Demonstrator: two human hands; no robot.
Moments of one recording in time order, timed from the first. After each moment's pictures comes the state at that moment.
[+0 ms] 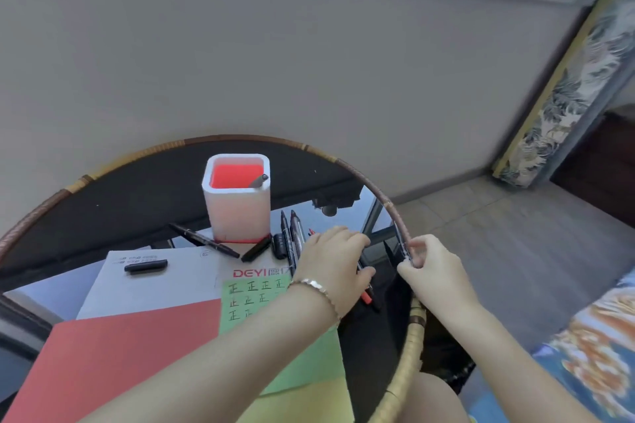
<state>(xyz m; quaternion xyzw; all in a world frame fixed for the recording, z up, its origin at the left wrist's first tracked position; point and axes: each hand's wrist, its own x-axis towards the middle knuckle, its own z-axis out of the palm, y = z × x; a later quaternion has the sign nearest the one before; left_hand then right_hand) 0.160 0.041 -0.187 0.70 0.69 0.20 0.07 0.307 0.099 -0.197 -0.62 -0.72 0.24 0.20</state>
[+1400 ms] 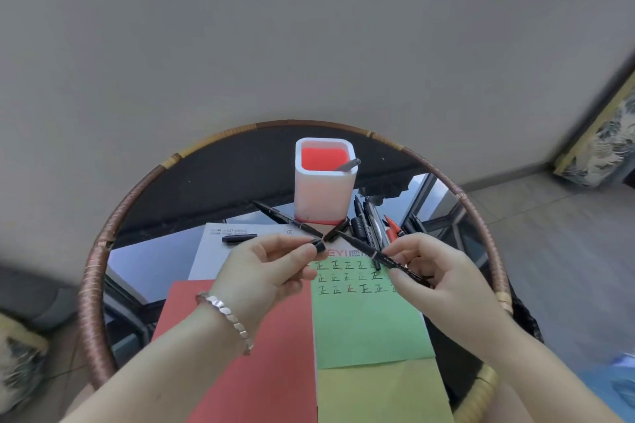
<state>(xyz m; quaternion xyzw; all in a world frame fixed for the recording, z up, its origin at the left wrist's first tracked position) 0.054 -0.079 -0.158 0.20 0.57 0.63 0.49 0.233 0.012 -0.167 -0.35 -0.78 0.44 0.27</state>
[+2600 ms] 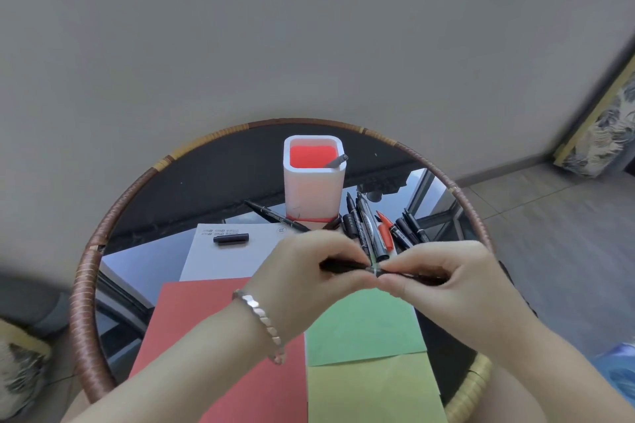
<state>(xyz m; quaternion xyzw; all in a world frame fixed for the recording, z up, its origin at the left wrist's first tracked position) 0.076 -0.066 -0.155 0.65 0.59 0.44 0.20 0.246 0.004 -0.141 -0.30 -0.83 0.37 0.29</state>
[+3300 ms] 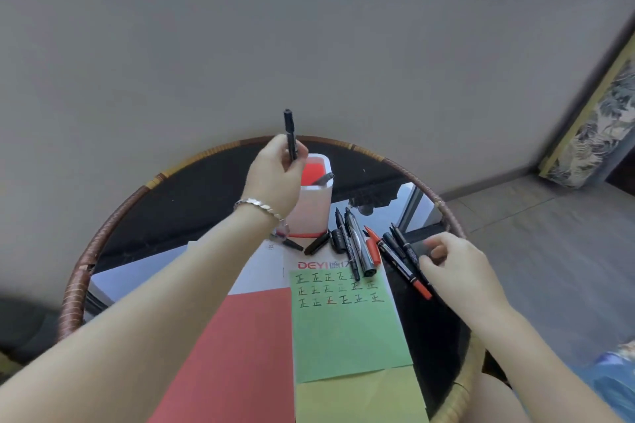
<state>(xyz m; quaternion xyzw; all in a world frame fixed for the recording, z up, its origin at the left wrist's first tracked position) 0.031 0.024 -0.125 0.46 0.70 0.53 0.11 0.261 0.071 -0.191 -0.59 -0.76 0.21 0.20</state>
